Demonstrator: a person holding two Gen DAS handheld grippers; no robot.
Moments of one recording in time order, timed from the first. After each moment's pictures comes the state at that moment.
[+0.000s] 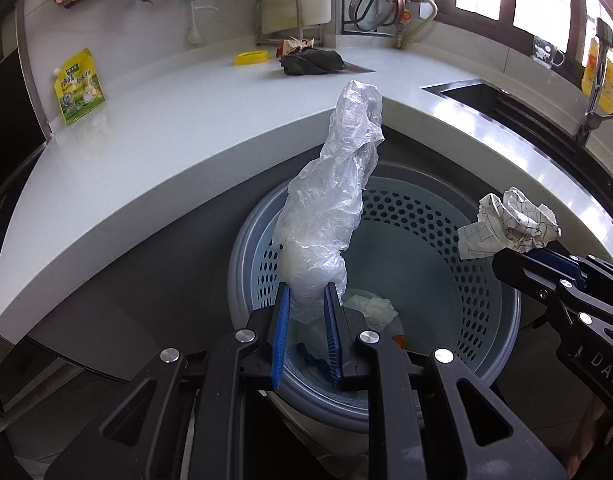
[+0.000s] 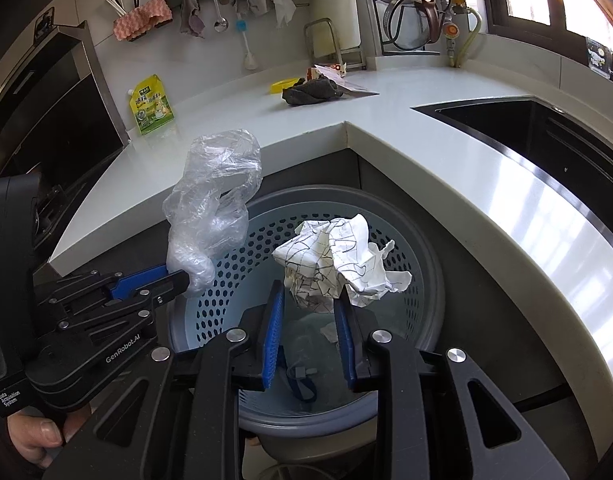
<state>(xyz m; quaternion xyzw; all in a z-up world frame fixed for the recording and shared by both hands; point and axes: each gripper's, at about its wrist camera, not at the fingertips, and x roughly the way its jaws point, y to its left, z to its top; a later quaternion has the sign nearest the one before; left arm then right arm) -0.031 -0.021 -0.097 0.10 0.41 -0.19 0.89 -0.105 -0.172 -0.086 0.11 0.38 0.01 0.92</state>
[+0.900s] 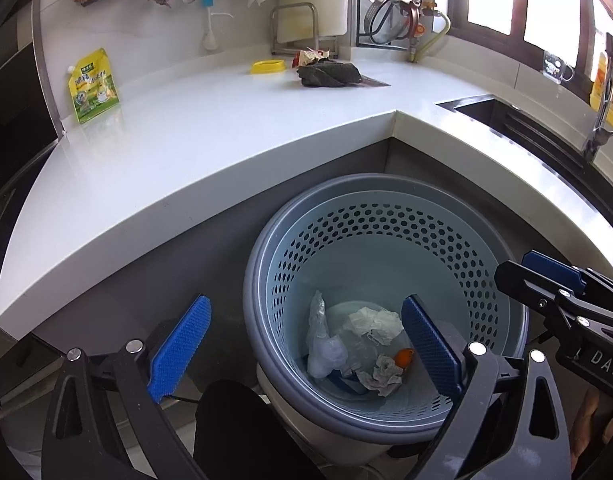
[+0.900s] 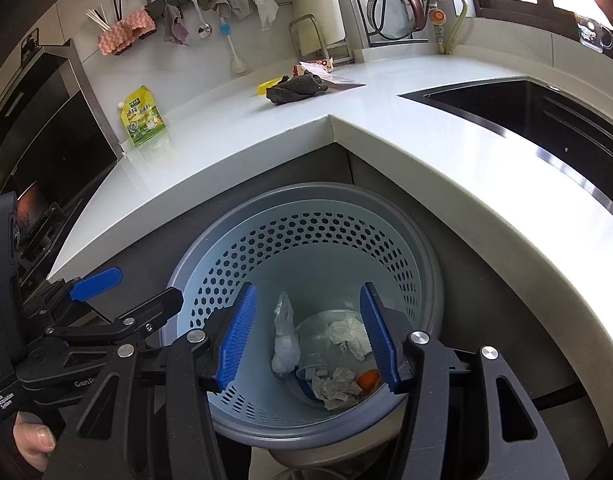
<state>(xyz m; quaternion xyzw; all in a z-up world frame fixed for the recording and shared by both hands) -0.029 -0.012 -0.092 0.08 0.39 -0.17 0.90 -0.099 -0.188 -0.094 0.14 0.37 0.01 0.92</state>
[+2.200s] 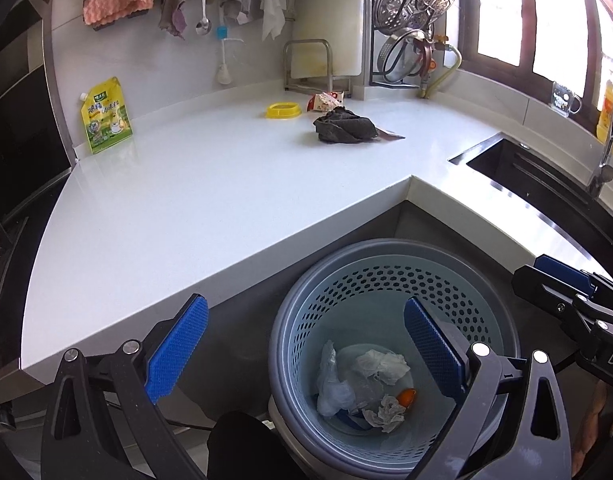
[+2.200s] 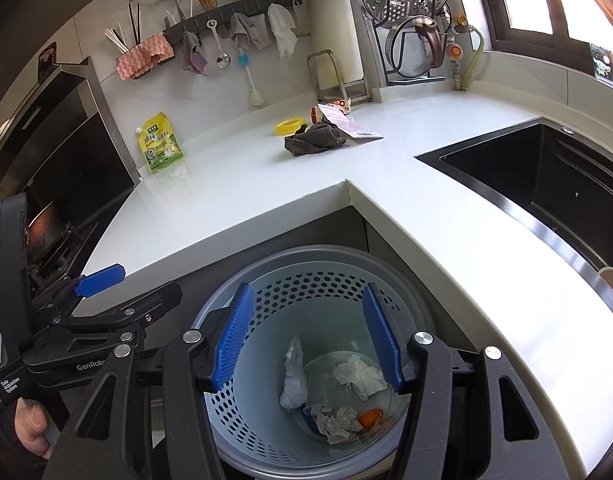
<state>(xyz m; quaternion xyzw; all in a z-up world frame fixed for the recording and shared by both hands) -0.003 -0.013 -0.048 0.07 0.35 -0.15 0.92 -0.076 -0.198 -0.047 0.13 0.33 0.04 0.93</state>
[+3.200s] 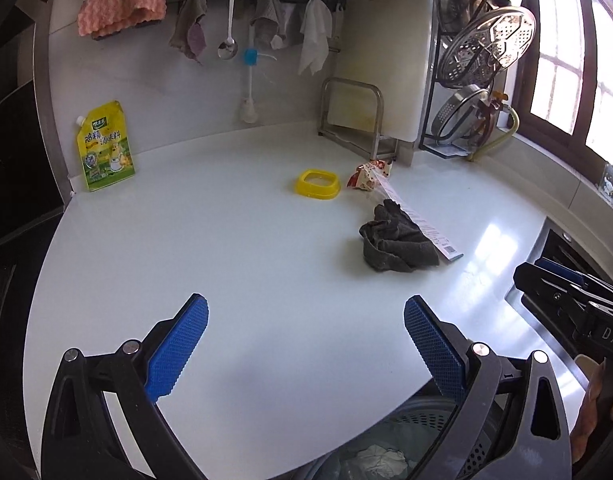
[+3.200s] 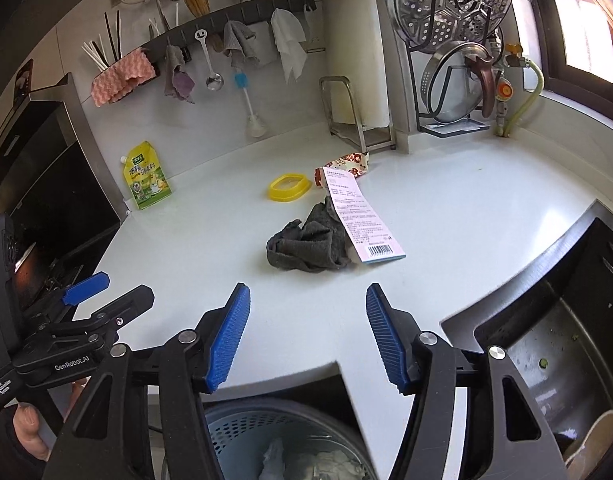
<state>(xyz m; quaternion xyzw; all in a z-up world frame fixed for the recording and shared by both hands) 0.153 -0.029 0.012 0.02 0.33 -0.11 0.94 0.118 -0.245 0.017 0.10 0.33 0.07 0.93</state>
